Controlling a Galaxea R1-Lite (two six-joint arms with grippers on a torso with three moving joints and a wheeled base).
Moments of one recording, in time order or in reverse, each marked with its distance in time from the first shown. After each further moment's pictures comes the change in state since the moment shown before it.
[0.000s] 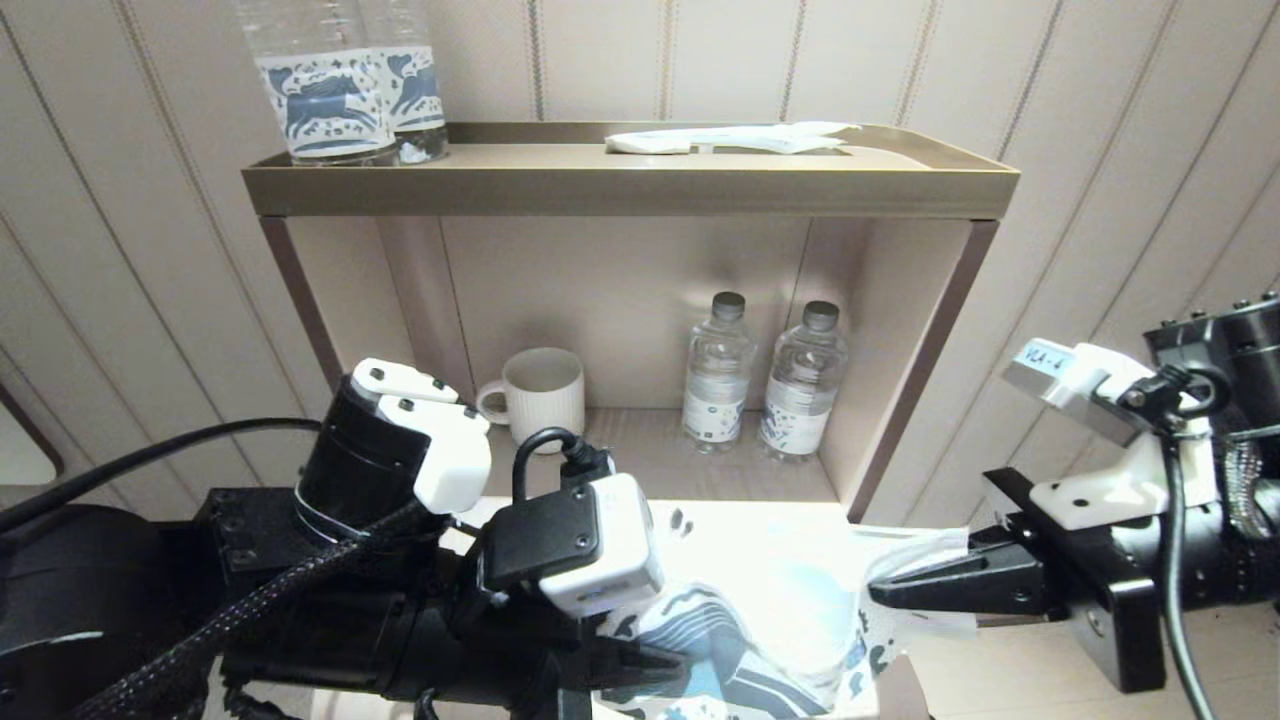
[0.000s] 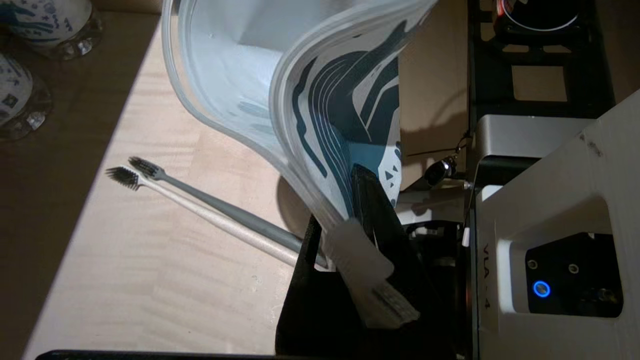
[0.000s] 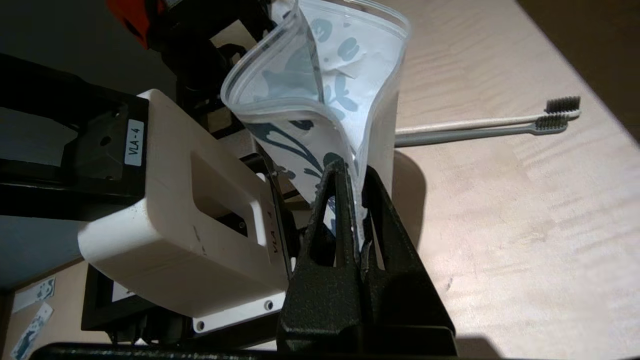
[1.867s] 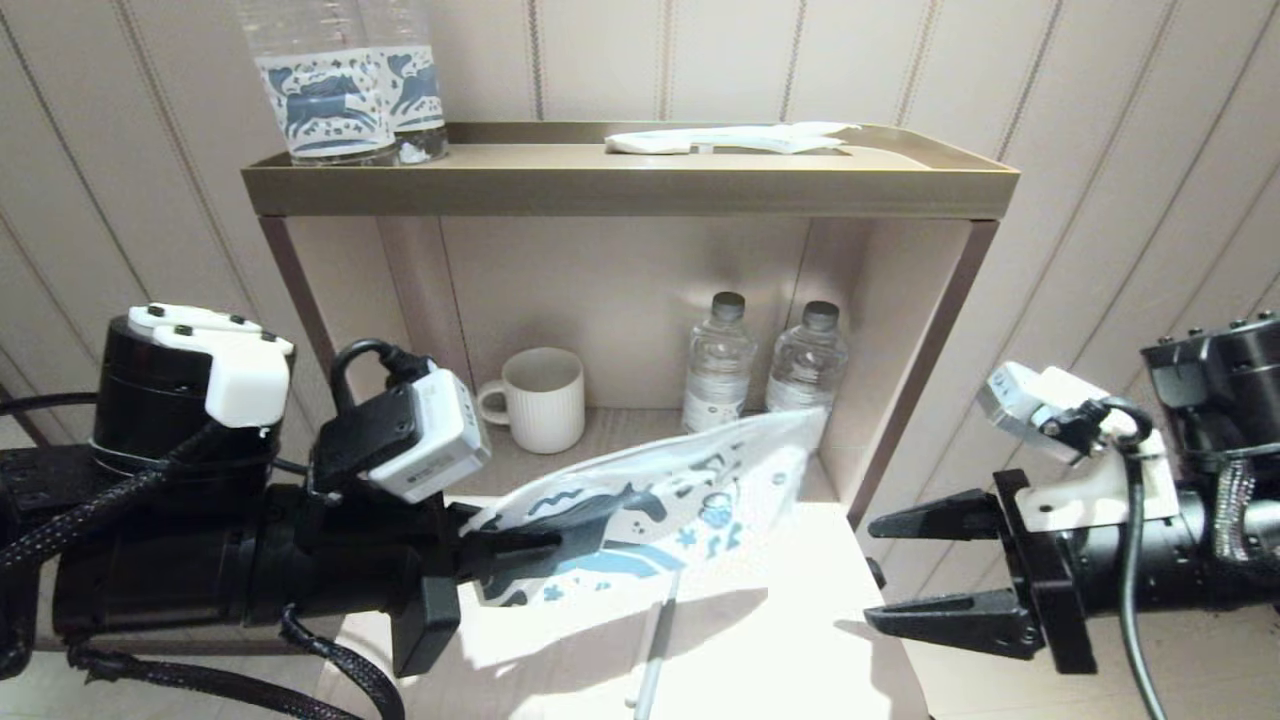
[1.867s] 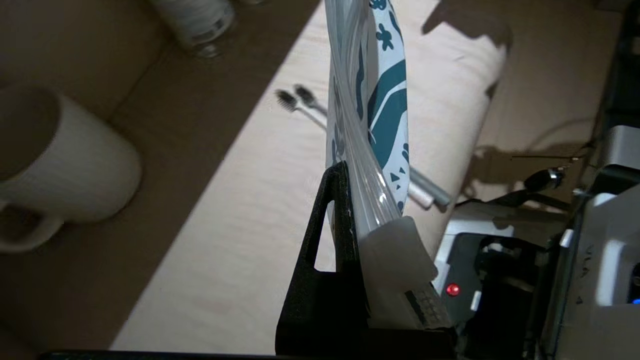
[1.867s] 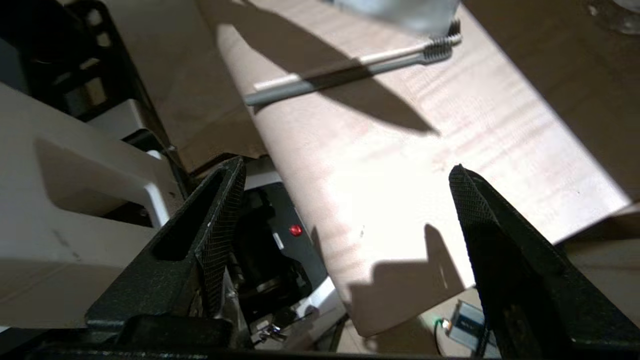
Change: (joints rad) left arm 0.231 -0.159 0.071 0.000 0.071 0.000; right arm 0.014 0.004 0.044 -0.042 -0.309 -0.011
